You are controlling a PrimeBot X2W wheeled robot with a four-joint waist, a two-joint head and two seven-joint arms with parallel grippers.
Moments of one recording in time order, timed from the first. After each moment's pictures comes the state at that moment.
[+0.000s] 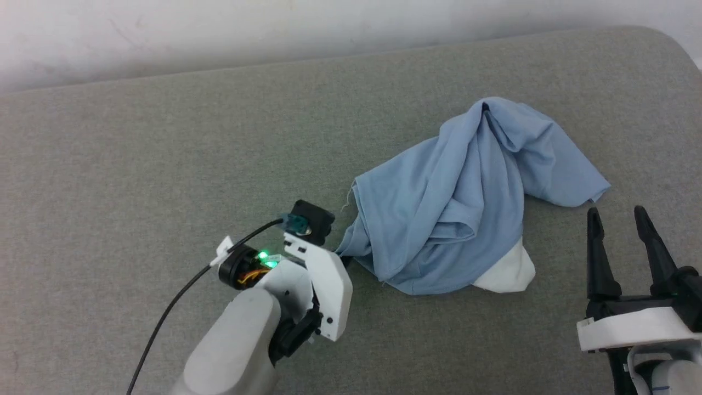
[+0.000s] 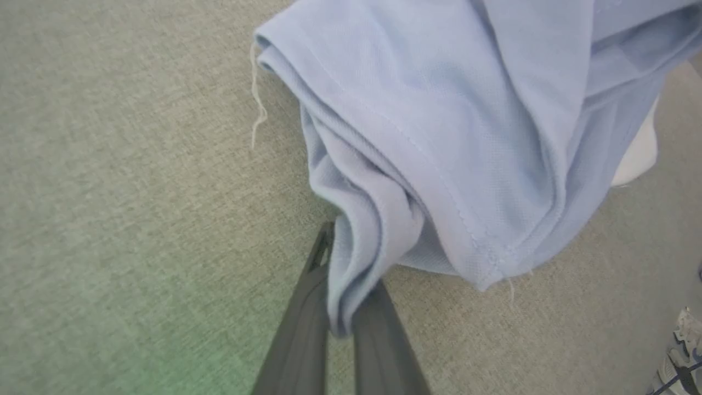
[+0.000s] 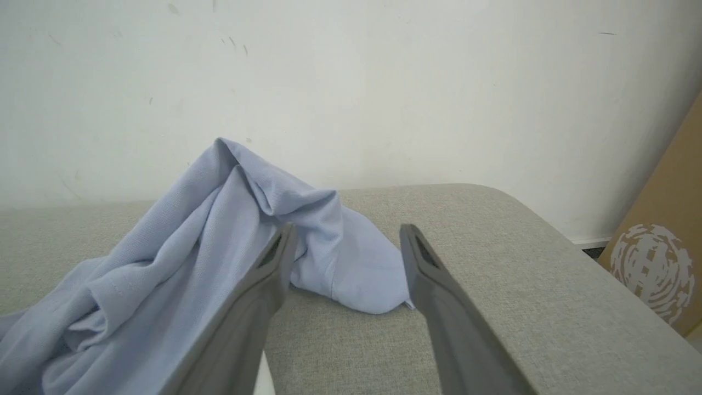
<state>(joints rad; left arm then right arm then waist) -0.44 0.13 -0.49 0.36 -0.38 -0.12 0.44 -0.02 -0.05 -0.13 0.01 0.11 0.13 -0.25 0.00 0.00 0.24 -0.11</state>
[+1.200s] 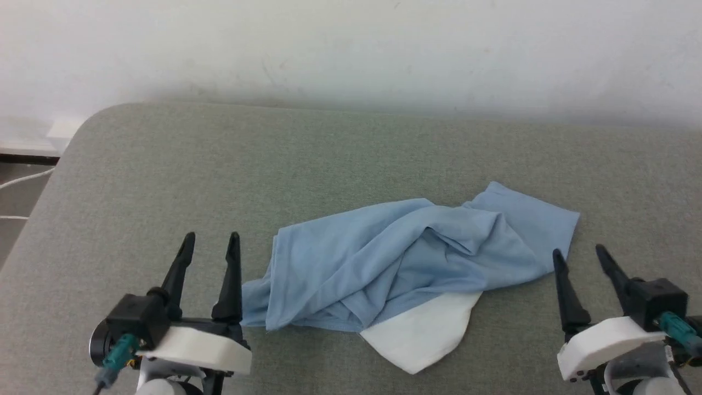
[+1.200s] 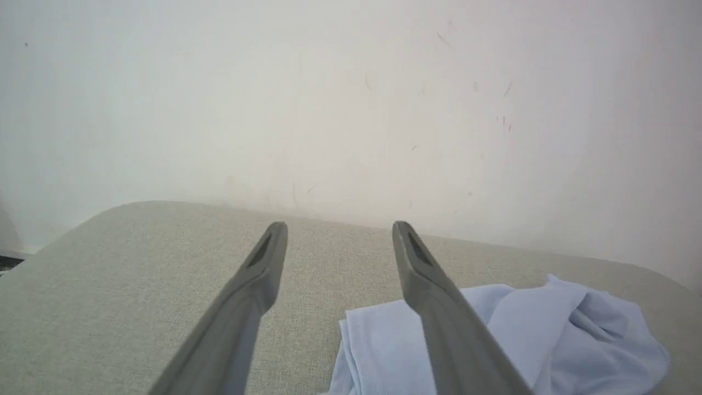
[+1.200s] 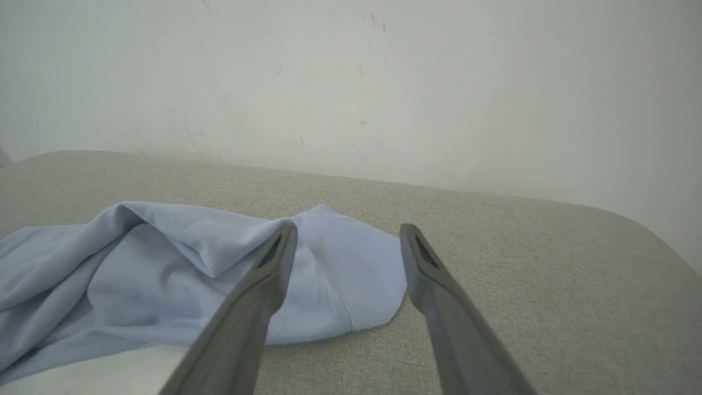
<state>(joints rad) -0.02 0.22 -0.18 -0.02 -0.40 0.07 -0.21 0.02 -0.06 -0.09 0.05 0.04 0.13 -0.10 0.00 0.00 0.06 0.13</state>
